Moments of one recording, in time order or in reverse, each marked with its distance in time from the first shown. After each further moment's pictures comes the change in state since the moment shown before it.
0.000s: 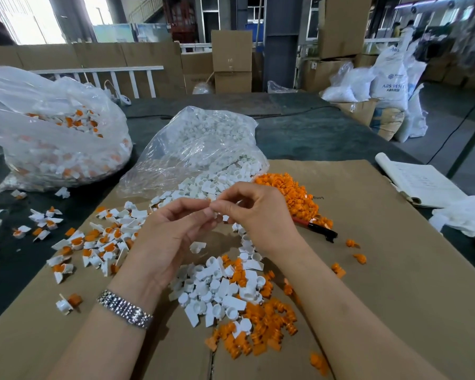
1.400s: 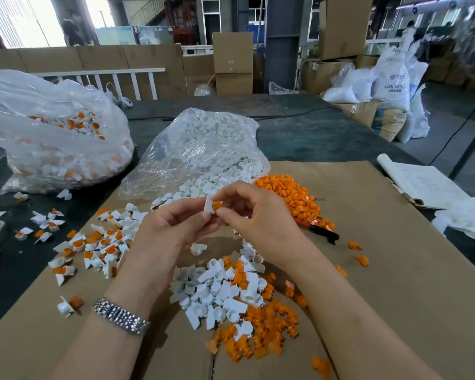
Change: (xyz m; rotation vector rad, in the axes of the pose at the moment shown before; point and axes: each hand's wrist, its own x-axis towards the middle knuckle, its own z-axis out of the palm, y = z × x) left_hand -0.008 0.003 0.000 0.129 -0.015 0.087; right_hand -0.008 -0.011 -0.005 -0.105 -0.091 -0.059
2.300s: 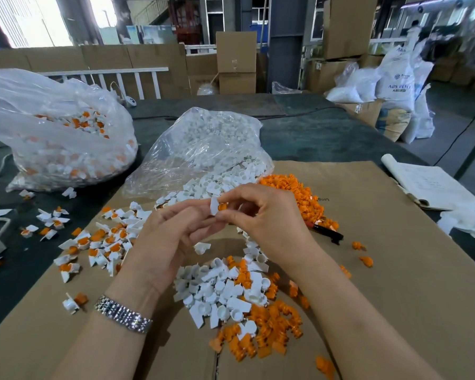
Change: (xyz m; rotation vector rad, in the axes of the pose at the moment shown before) left_hand -0.001 0.006 0.000 -0.107 -0.027 -0.073; right_hand -0.002 0.000 -0.002 -0.144 0.082 -0.138
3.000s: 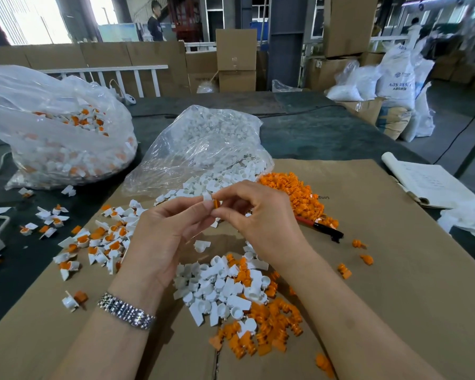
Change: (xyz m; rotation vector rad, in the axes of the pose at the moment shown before) left_hand 0.001 0.000 0.006 0.029 0.148 0.048; right_hand 0.001 0.001 0.010 -0.022 0.048 -0.056
